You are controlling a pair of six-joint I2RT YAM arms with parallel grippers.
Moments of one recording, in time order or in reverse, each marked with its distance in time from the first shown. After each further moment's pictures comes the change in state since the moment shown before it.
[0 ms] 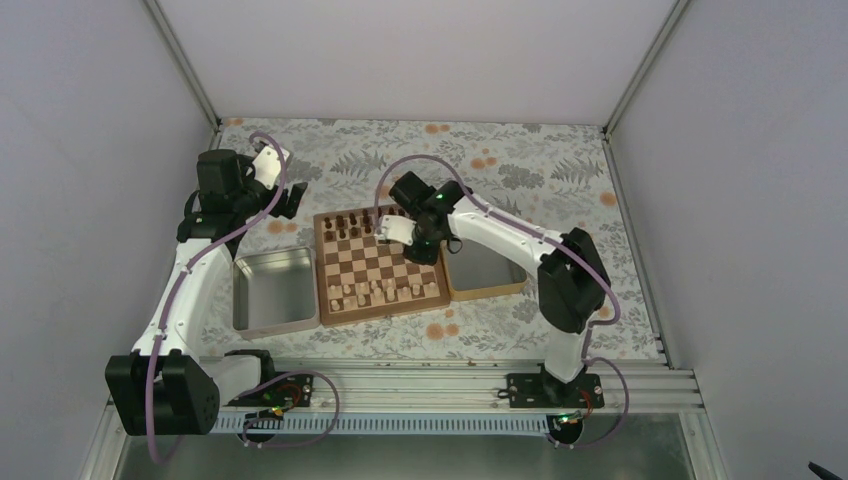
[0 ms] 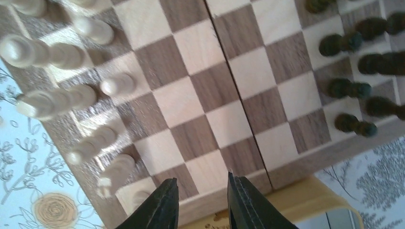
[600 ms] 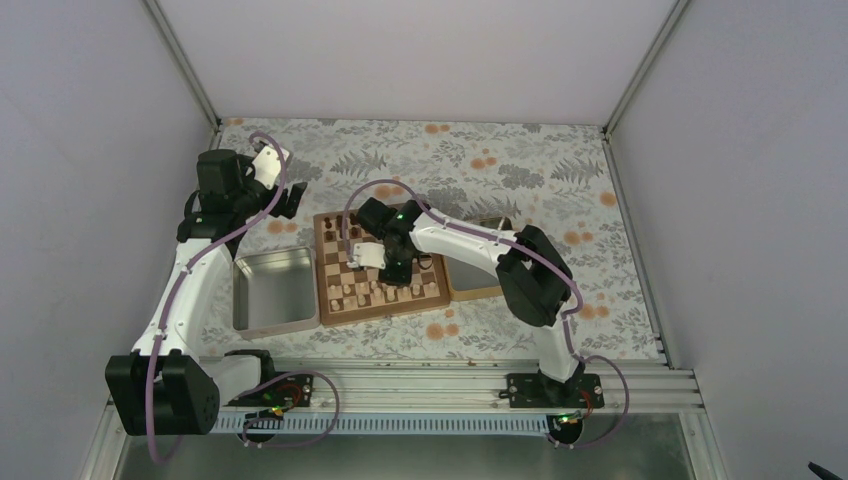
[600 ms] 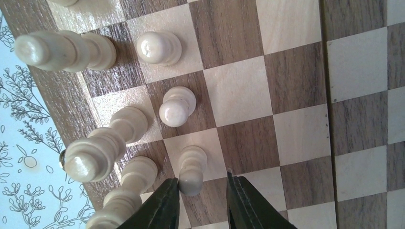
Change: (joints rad) left arm 0.000 0.000 0.000 0.001 -0.005 0.000; right arm 0.127 0.175 0.081 0.005 -0.028 0.001
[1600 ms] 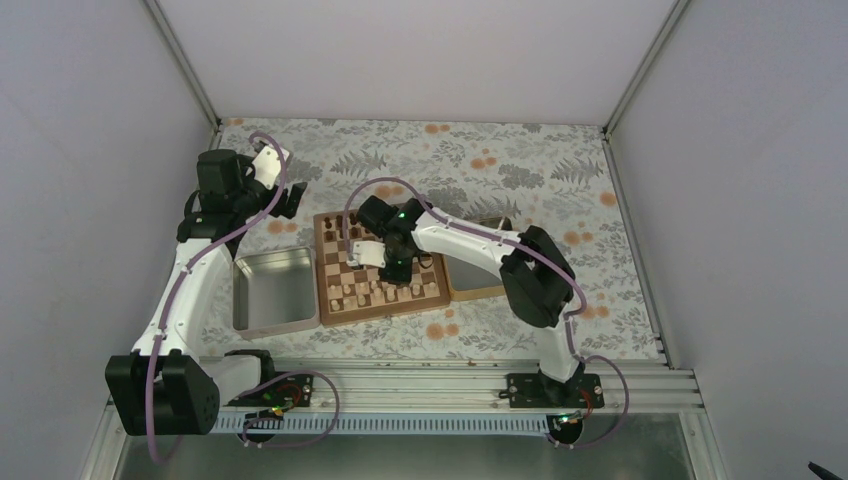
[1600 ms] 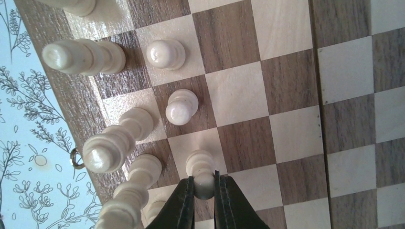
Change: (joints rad) left arm 0.000 0.000 0.000 0.000 0.000 0.000; right arm 0.000 -0.024 -0.002 -0.001 -0.012 -0.001
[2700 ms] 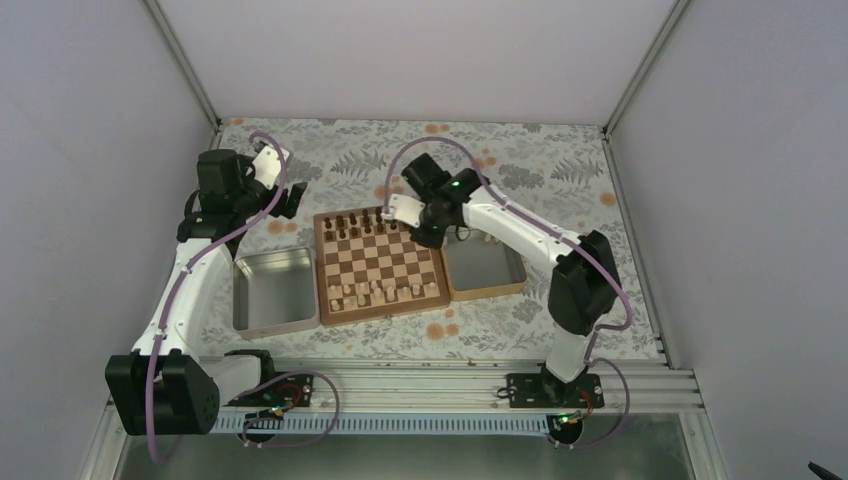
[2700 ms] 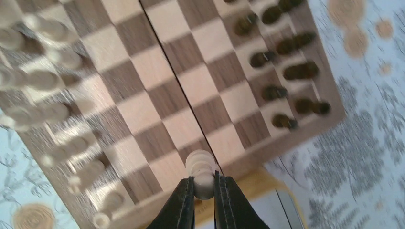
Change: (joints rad) left arm 0.000 0.001 0.000 0.000 0.000 0.000; right arm -0.232 -0.224 -0.063 0.021 0.055 -0.010
